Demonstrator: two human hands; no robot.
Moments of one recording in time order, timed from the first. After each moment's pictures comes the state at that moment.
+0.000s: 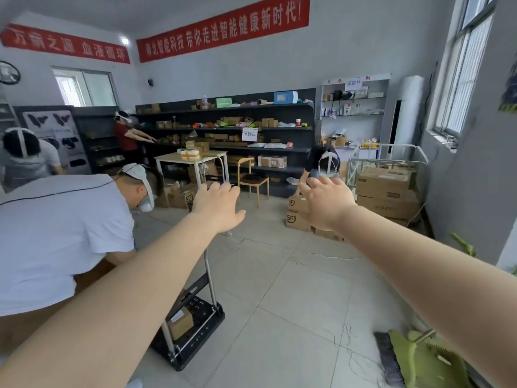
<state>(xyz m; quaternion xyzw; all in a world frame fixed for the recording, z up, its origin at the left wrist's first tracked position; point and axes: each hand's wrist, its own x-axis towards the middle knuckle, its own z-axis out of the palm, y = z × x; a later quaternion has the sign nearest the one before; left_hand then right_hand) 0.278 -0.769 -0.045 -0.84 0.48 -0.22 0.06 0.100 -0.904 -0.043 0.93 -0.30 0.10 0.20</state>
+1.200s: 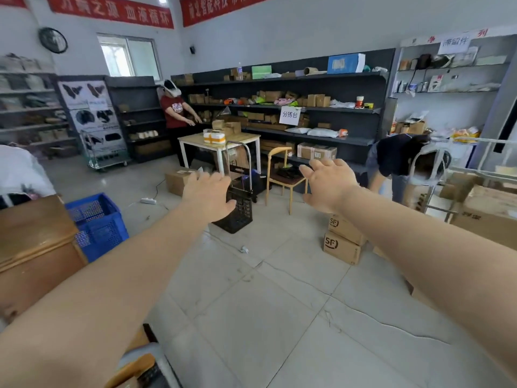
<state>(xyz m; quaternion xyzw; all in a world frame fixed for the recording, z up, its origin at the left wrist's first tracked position) 0.730 -1.311 -0.070 -0.90 0.38 -0.20 0.09 0.579 -1.494 -0.053 0.95 -0.21 0.09 0.20</state>
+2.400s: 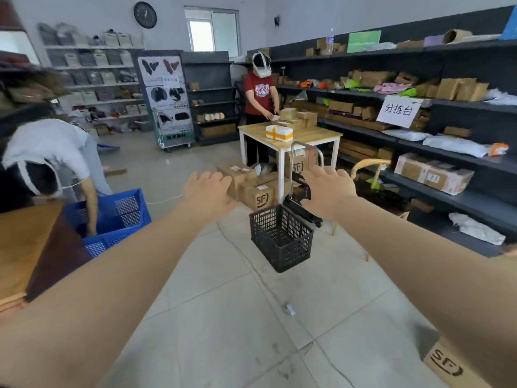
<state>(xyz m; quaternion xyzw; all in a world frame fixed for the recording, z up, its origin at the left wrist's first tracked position) 1.347 -1.582 -0.111 -0.96 0.23 -0.13 0.10 1.268 -1.806 -0.106 0.99 -0.08 0.10 0.12</state>
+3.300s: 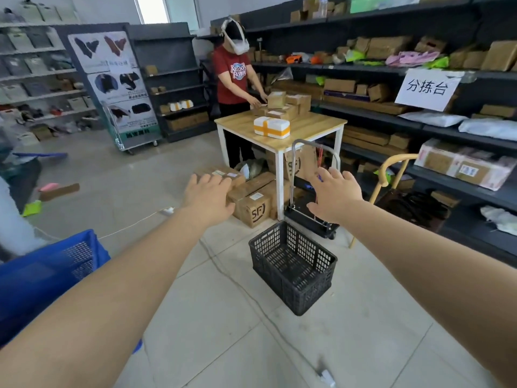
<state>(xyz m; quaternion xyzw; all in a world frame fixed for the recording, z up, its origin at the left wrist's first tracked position) 1.865 -1.648 -0.151 -0.94 0.29 -0.11 0.12 1.753 -1.872 -0.155 0.98 -0.14 0.05 0.11</state>
